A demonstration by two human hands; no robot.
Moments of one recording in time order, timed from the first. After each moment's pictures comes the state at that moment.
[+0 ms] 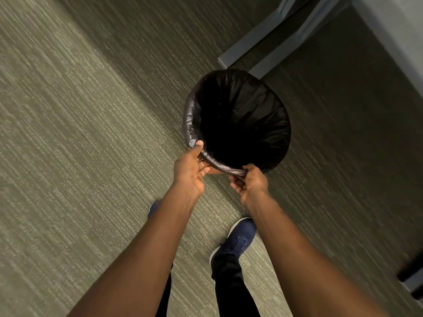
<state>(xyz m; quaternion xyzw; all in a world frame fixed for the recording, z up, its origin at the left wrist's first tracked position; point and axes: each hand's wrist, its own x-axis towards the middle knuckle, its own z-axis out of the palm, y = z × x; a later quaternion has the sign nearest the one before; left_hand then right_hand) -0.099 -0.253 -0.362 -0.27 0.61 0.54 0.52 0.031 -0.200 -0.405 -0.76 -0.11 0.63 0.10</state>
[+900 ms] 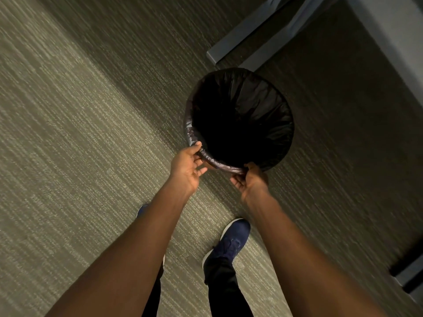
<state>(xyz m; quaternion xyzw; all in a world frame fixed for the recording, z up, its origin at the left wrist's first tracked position) -0.094 -0.237 -0.412 -0.26 0.61 0.50 0.56 0.049 -0.177 -0.445 -0.77 -0.10 0.61 0.14</state>
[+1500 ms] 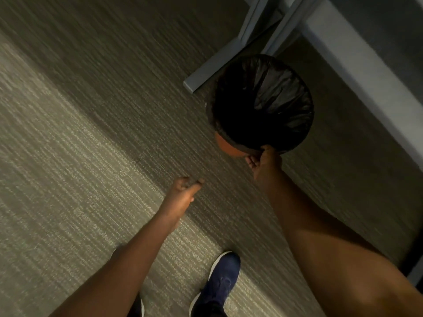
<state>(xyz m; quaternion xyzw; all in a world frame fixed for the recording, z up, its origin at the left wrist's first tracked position) -0.082 -0.232 -0.474 0.07 0.72 0.33 0.61 0.057 -0.035 -0.467 -0.72 -0.09 0.61 0.30</state>
